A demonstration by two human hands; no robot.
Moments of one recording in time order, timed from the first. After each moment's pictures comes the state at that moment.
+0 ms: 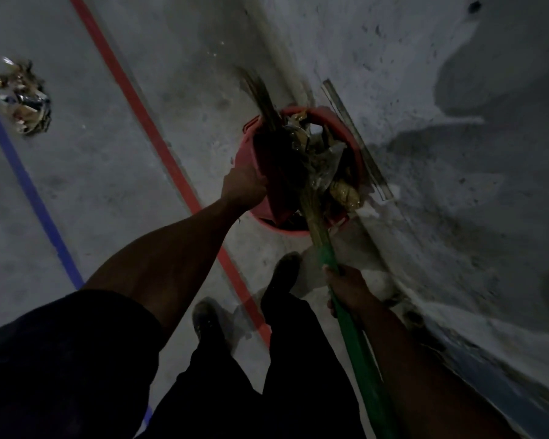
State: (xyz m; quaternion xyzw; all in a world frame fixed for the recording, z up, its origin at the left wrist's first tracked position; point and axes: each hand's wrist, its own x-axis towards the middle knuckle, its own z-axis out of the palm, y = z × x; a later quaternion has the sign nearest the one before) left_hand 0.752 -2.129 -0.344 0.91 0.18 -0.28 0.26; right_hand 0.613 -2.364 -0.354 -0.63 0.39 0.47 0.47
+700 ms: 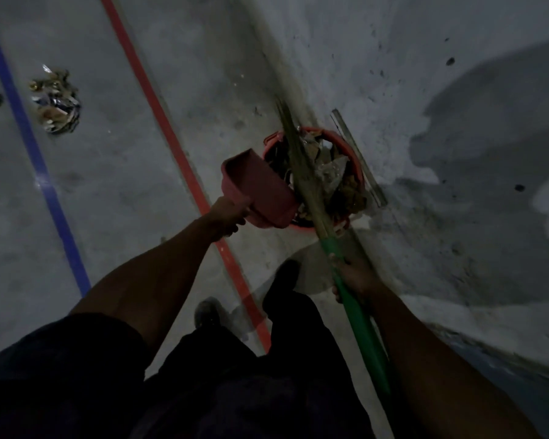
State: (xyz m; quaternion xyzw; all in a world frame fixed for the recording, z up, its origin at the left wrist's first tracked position) left_hand 0.624 -2.028 -0.285 0.72 0.31 -0.33 0.53; right_hand 0.563 -2.314 -0.275 -0.69 0.35 0.41 0.47
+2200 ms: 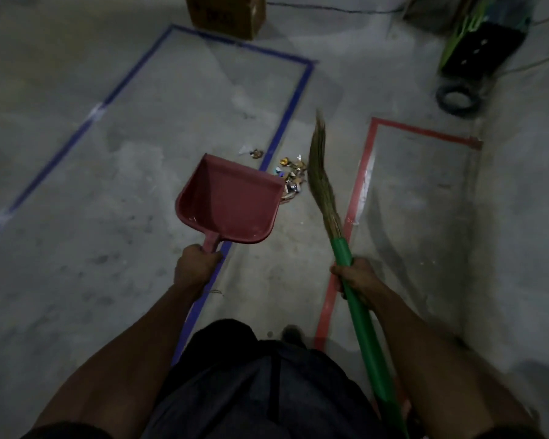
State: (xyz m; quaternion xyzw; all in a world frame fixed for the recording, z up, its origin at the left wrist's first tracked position) left_hand 0.535 -1.525 -0.192 0.57 0.69 0.08 0.45; right_hand 0.799 -1.711 -0.204 -0.80 -0.05 0.50 0.33
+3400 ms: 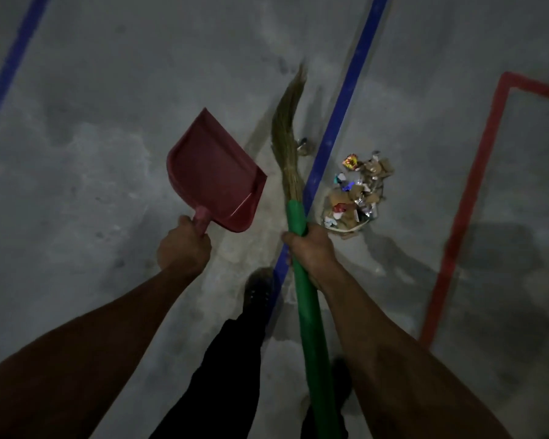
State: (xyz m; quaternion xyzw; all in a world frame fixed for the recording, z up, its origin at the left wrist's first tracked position) left_hand 0.627 -0.965 -0.469 0.69 0.67 -0.17 0.23; right_hand 0.802 -1.083 -0.470 -0.79 -0.02 0.53 0.31
